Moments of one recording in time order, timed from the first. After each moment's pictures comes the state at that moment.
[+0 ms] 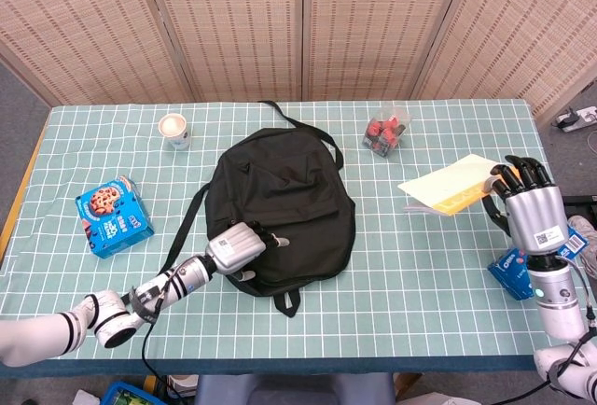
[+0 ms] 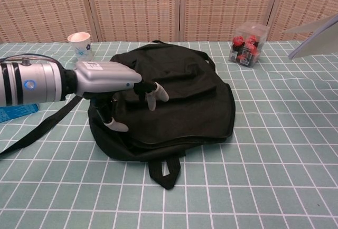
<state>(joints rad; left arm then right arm) -0.93 -1.46 -0.07 -1.41 1.58 0.72 0.01 0.38 -1.40 0.18 -1.02 -1.57 1.65 0.02</state>
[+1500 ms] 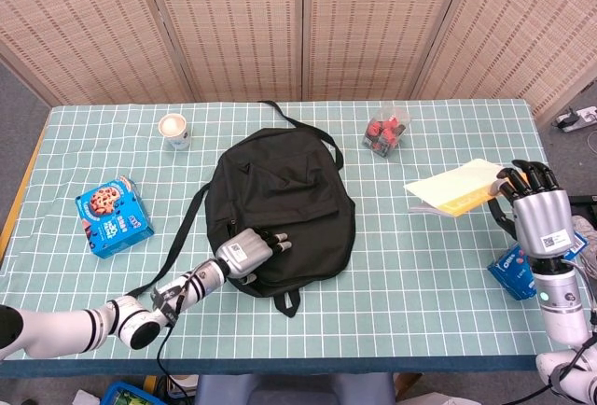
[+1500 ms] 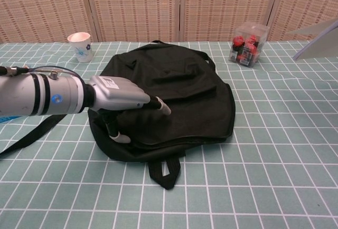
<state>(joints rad) -1.03 -1.51 -0.06 -1.47 1.14 0.60 0.47 0.35 -1.40 0.18 -1.01 -1.55 1.64 0.05</state>
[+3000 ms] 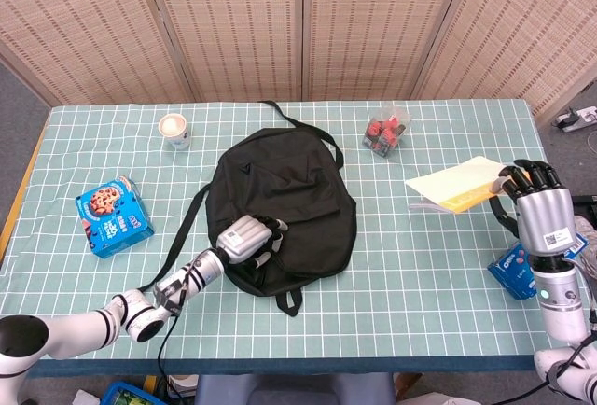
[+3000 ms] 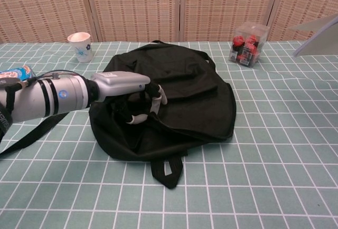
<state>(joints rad) -0.96 -1.65 -0.07 -1.19 1.42 0.75 -0.10 0.35 -1.42 0.20 -0.99 -1.54 1.65 0.10</state>
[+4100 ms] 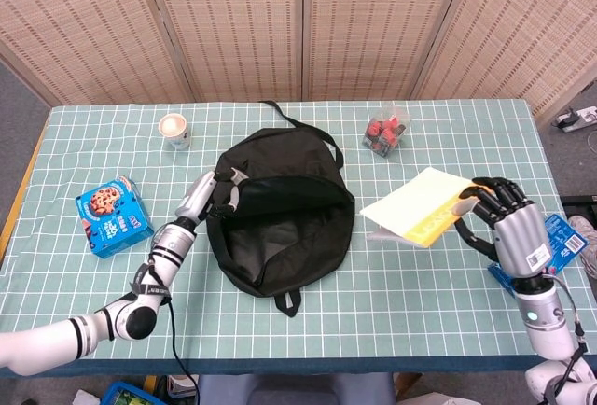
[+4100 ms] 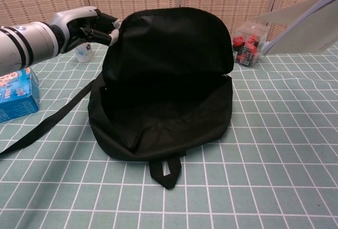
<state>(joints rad) -0.82 -1.53 -0.38 -1.49 0.89 0.88 -0.24 0.35 -1.35 0.15 -1.26 -1.71 1.75 0.19</state>
